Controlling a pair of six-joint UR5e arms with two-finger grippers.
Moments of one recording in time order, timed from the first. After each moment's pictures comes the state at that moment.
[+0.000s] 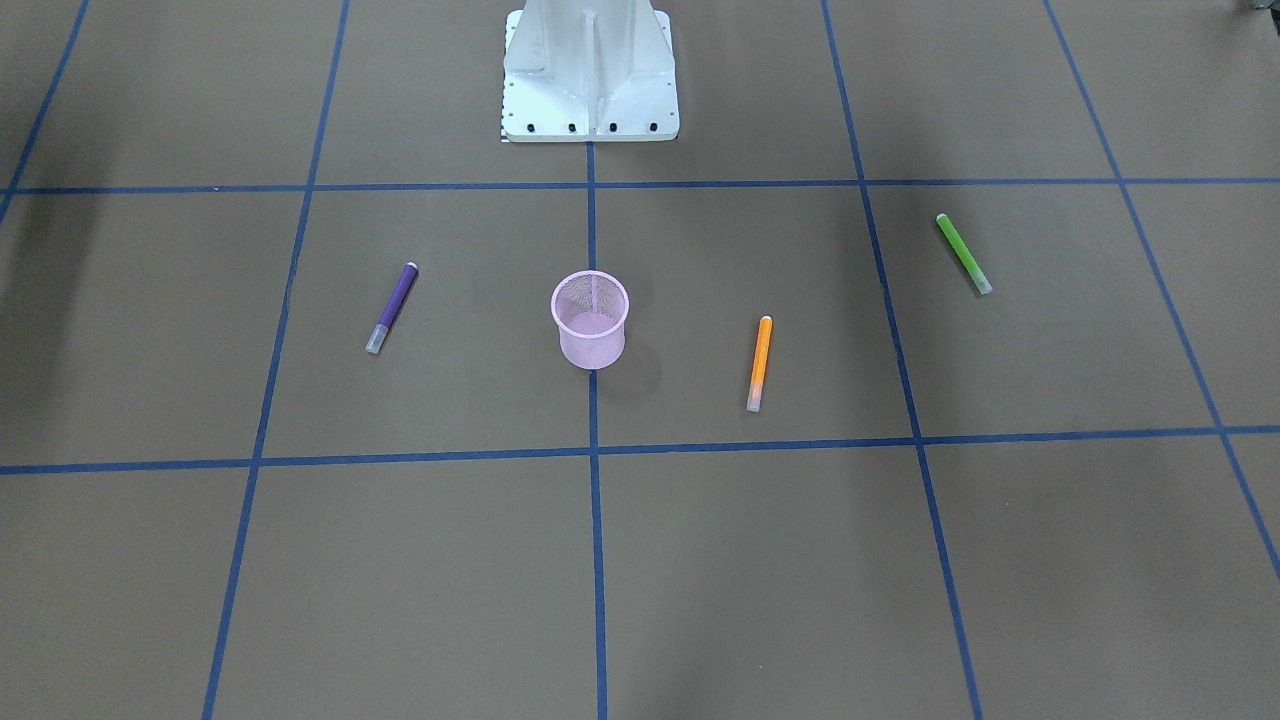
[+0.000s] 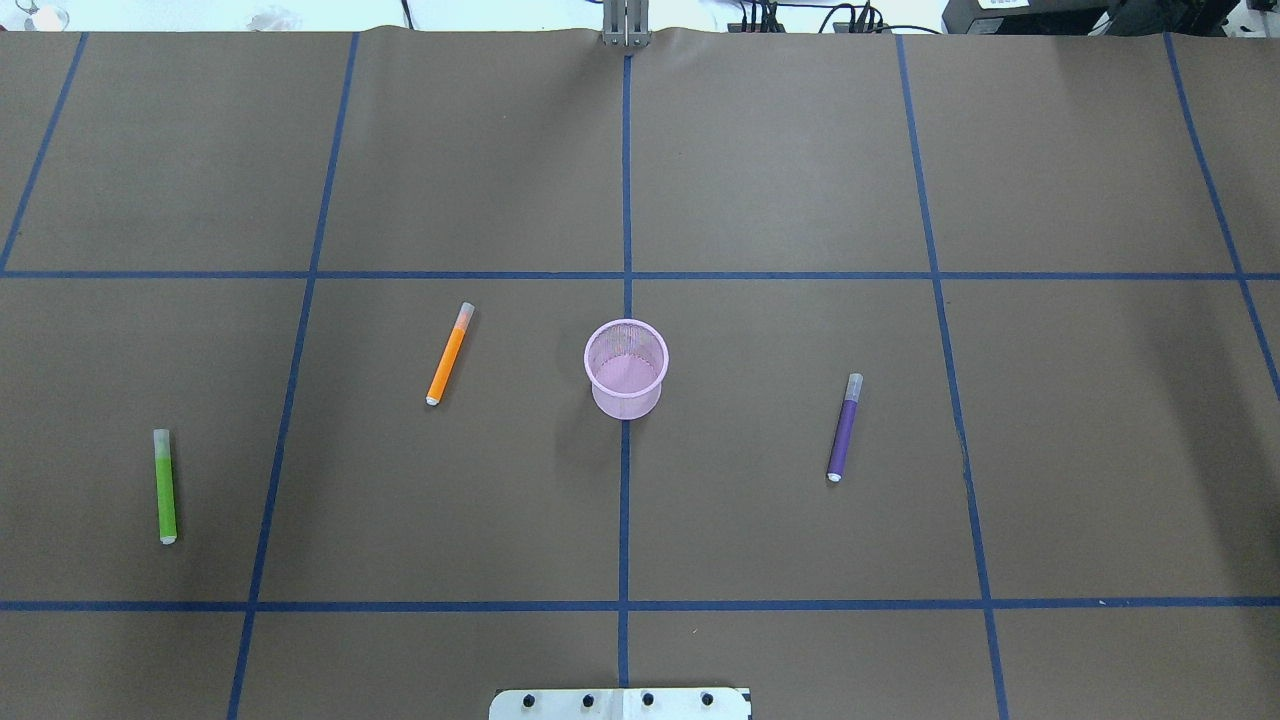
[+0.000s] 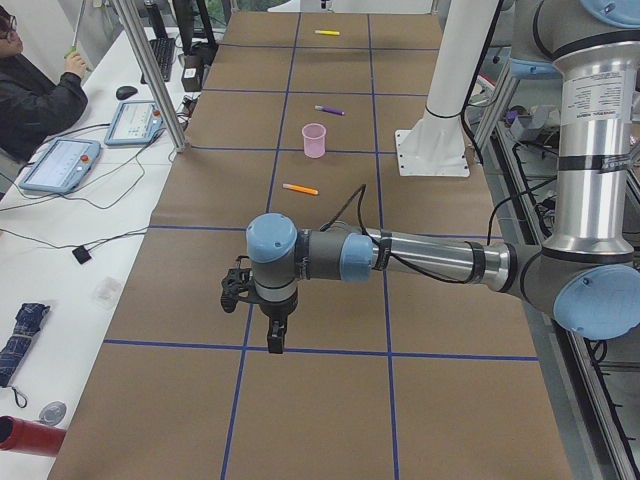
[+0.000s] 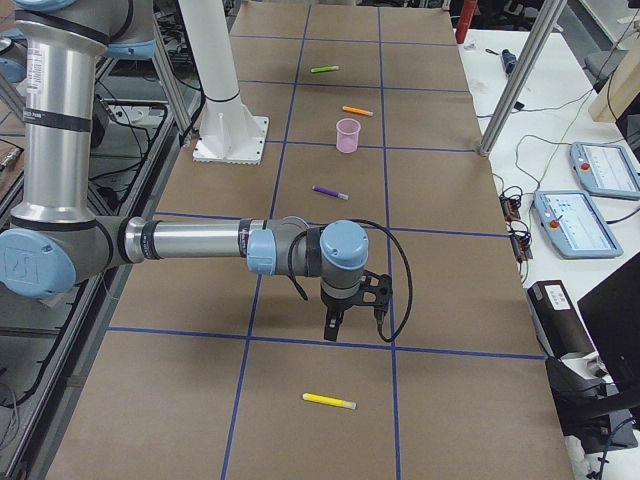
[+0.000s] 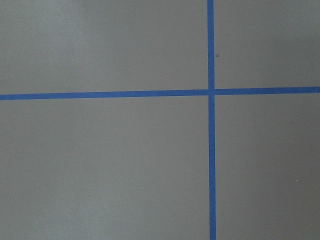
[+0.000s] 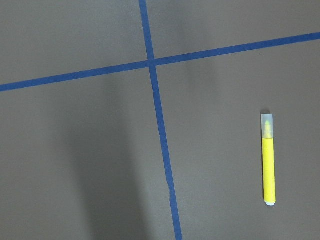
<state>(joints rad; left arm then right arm) -1.58 -1.52 -1.74 -1.50 -2.28 -0.01 1.57 -1.71 1.77 -1.63 2.36 0.18</state>
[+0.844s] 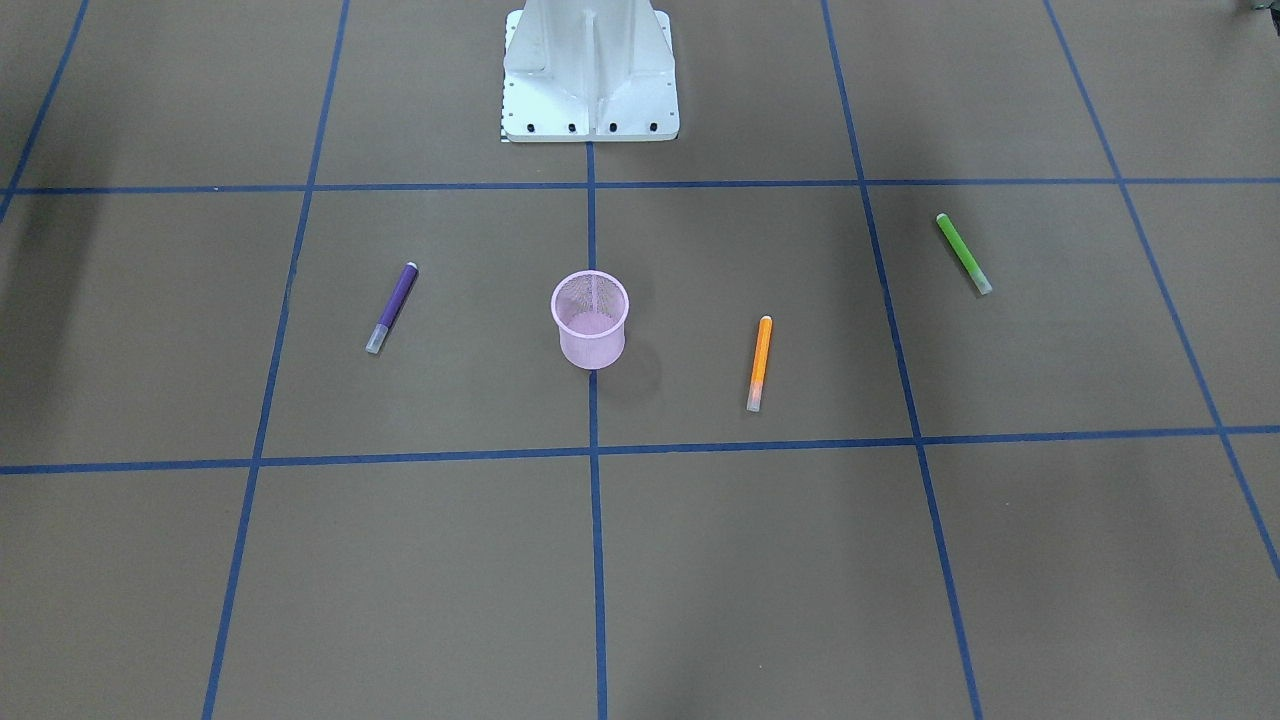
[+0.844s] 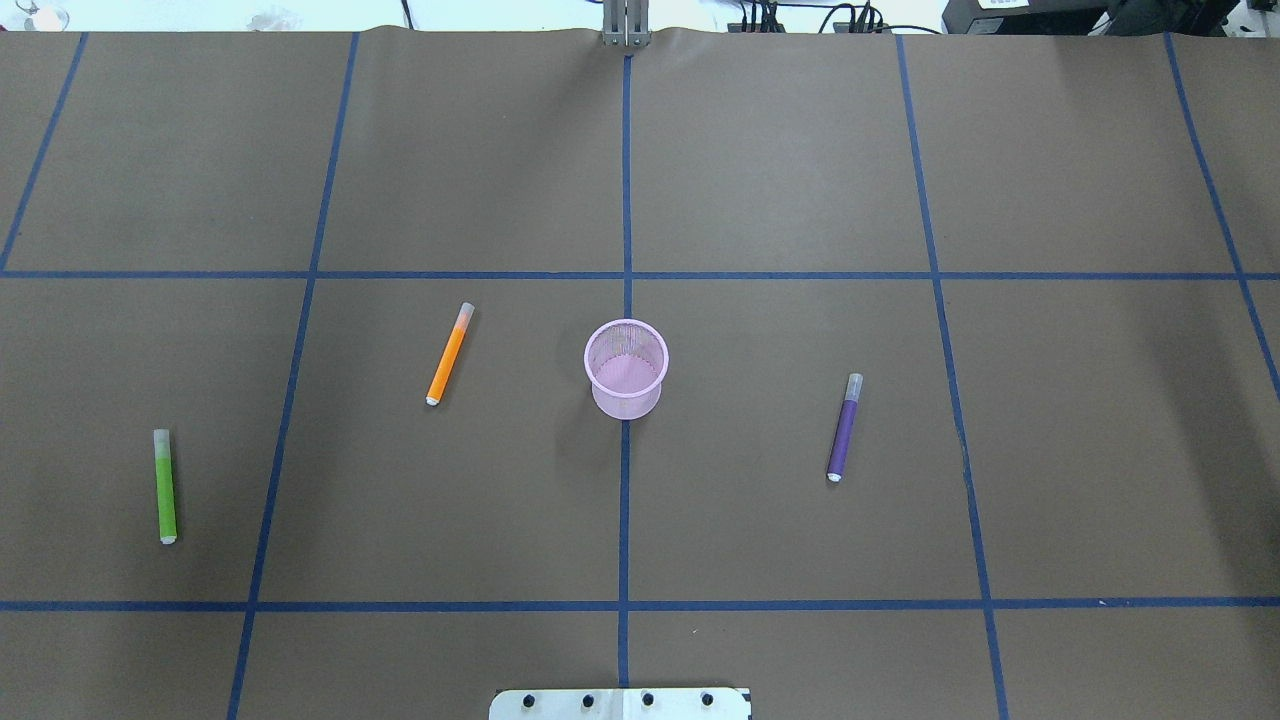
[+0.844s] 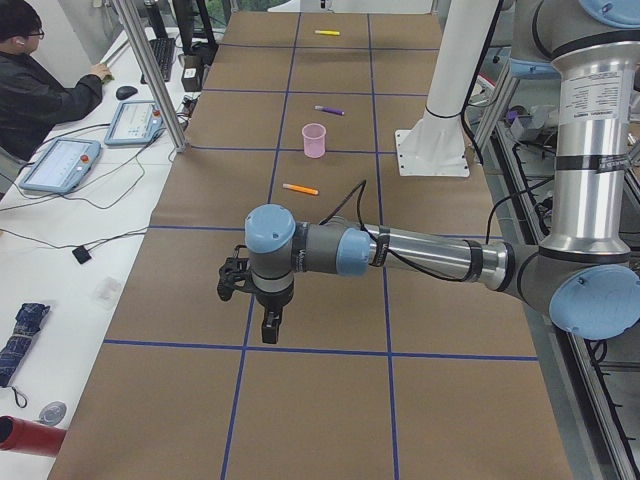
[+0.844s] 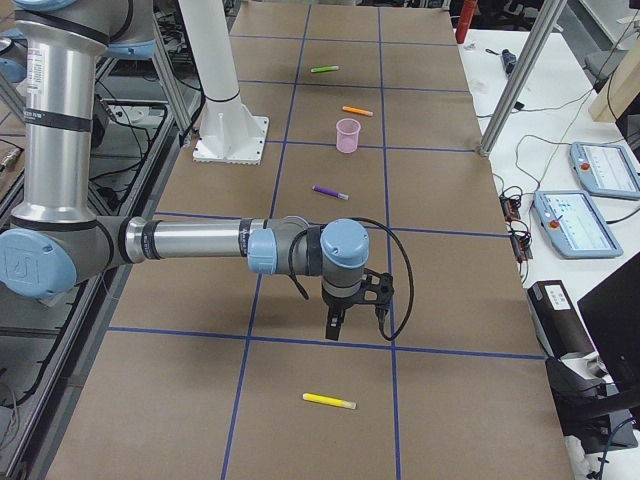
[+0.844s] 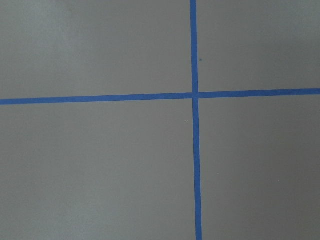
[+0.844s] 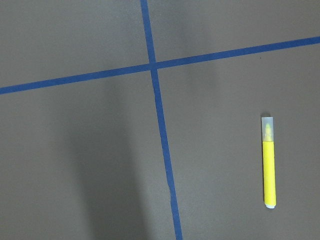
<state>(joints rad) -1.57 -1.53 -1.76 -1.54 -2.29 -0.01 1.57 -1.71 1.78 -1.62 2.36 0.18</state>
